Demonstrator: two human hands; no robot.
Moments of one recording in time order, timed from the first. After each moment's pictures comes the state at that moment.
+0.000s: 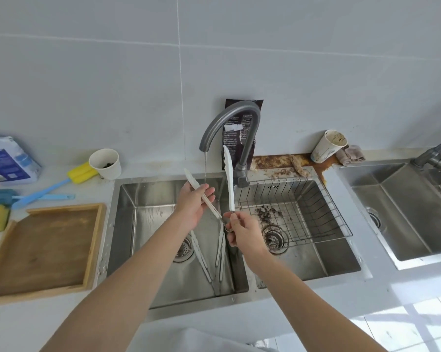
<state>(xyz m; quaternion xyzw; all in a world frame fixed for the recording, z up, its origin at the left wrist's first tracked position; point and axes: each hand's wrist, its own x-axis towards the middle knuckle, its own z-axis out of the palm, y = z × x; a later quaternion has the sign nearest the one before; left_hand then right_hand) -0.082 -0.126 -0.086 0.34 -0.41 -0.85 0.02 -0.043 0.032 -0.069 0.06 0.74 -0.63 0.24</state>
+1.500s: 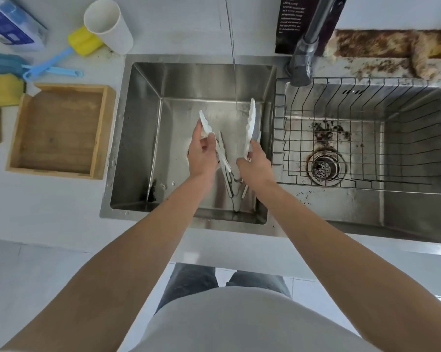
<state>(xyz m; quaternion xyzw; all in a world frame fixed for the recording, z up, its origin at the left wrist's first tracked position) -0.028 -0.086 -0.222 0.48 -0.61 -0.62 0.10 -0.078 0.028 -0.212 -0.01 0.81 -0.42 0.40</state>
